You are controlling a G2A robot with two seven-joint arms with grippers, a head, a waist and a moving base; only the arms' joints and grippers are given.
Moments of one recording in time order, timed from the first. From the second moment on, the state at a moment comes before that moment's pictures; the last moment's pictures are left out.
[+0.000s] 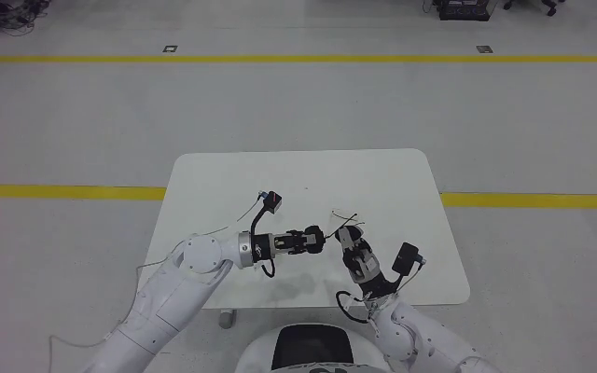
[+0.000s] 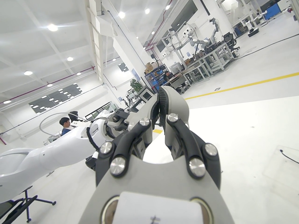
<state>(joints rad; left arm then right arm) 1.32 -1.10 -0.97 -1.52 -0.30 -0.34 -0.86 -1.57 -1.04 0.72 -1.57 -0.70 -0.34 -0.86</state>
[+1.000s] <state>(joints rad) 1.32 -1.10 -0.97 -1.52 -0.30 -0.34 -0.86 -1.56 -1.05 0.72 -1.55 -0.70 -0.34 -0.86</state>
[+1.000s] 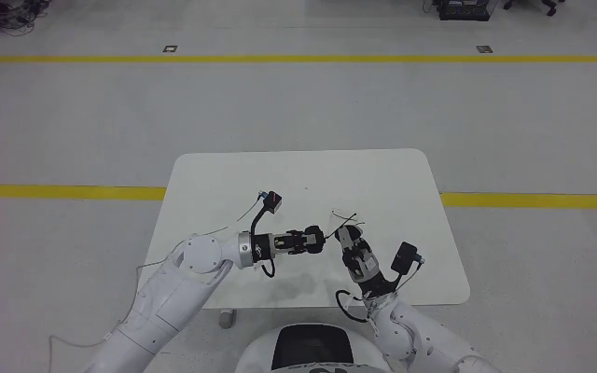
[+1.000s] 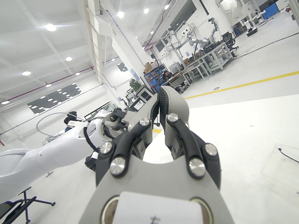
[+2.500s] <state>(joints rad) 1.32 -1.10 -0.97 -1.52 -0.30 -0.34 -0.86 -1.52 -1.05 0.65 -1.55 -0.59 -0.34 -0.82</state>
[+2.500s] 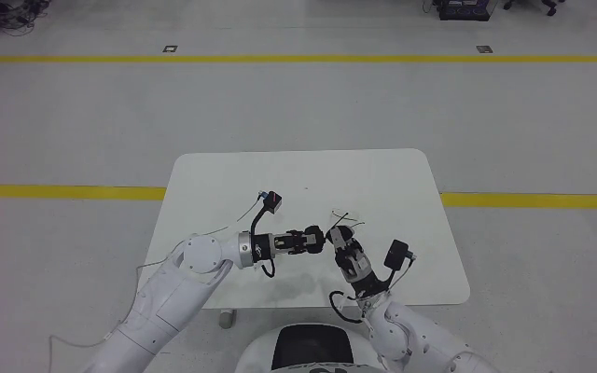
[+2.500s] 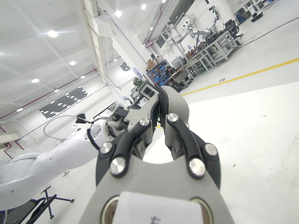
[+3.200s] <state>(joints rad) 1.32 -1.10 -0.97 -1.52 -0.30 -0.34 -0.86 -1.48 -1.03 0.59 -1.53 -0.51 -0.34 -0.81</state>
